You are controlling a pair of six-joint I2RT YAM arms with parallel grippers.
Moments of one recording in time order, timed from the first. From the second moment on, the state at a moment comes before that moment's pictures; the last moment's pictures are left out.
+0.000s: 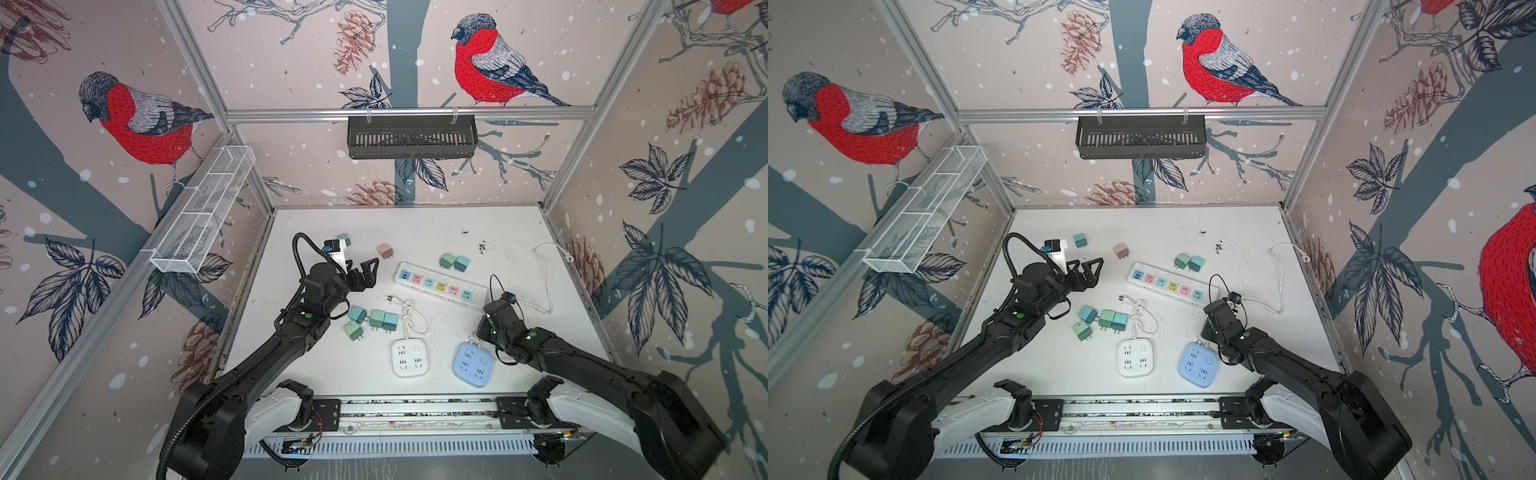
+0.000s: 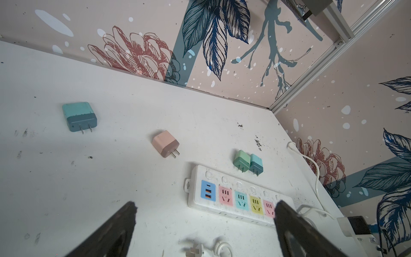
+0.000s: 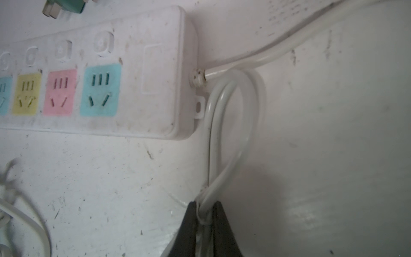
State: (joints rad) left arm -0.40 1.08 0.56 0.26 0.11 -0.49; right arm 0.57 1.07 0.32 -0.22 0.20 0.85
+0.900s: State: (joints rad) left arm -0.40 1.13 0.59 0.24 0.14 -0.49; right arm 0.57 1.14 0.56 -0.22 0.32 0.68
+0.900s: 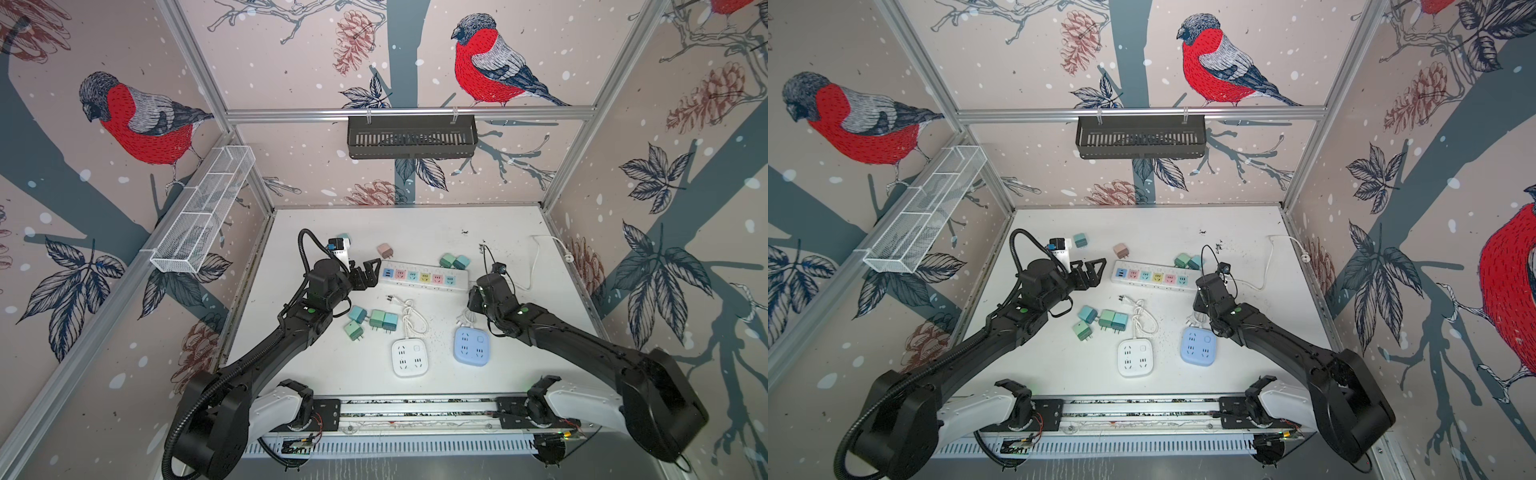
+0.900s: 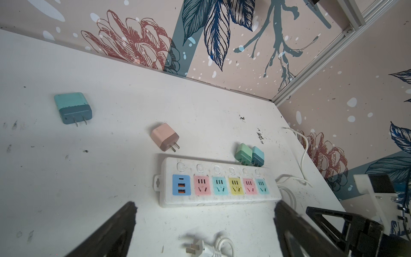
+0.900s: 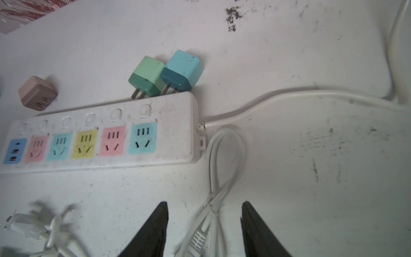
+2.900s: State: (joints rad) left arm -0.40 0.99 0.47 0.37 0.16 -0.47; right arm 0.35 1.94 1.22 -0.30 0.19 0.61
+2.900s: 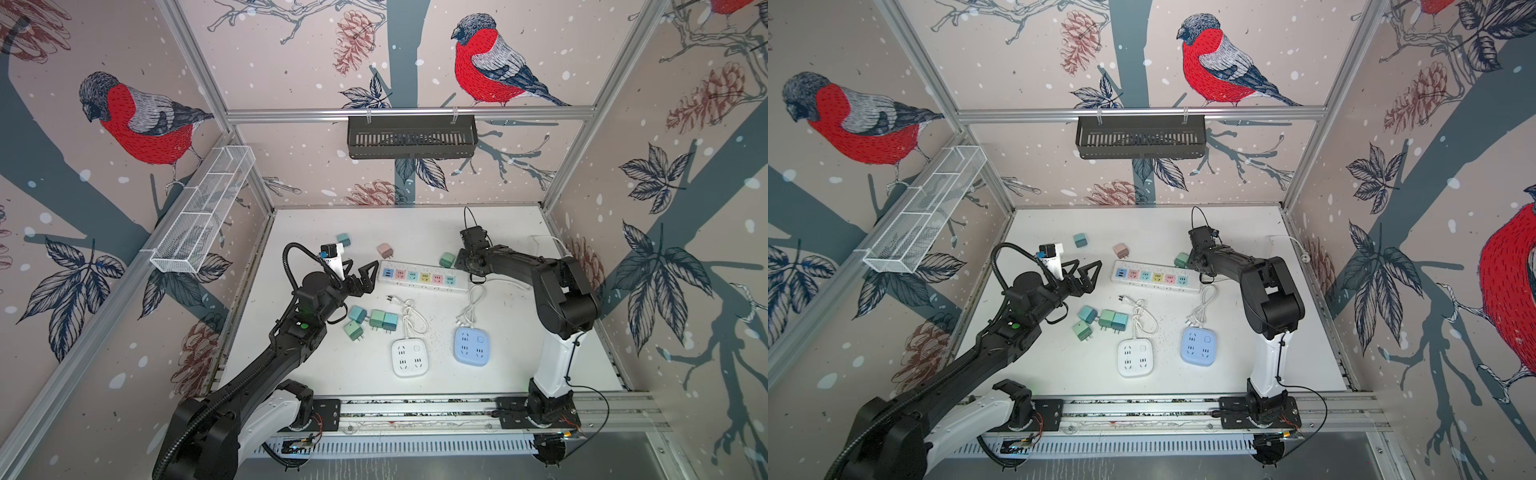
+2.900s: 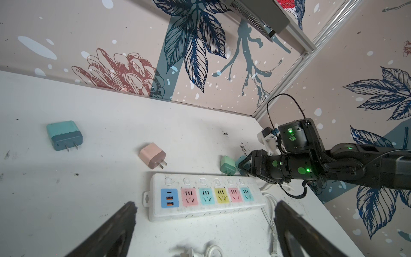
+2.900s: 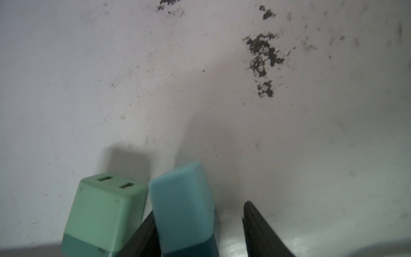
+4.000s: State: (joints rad) left arm -0.40 1.01 0.48 0.37 0.18 -0.47; right arm 0.15 1.74 0.96 -0.20 0.09 0.59
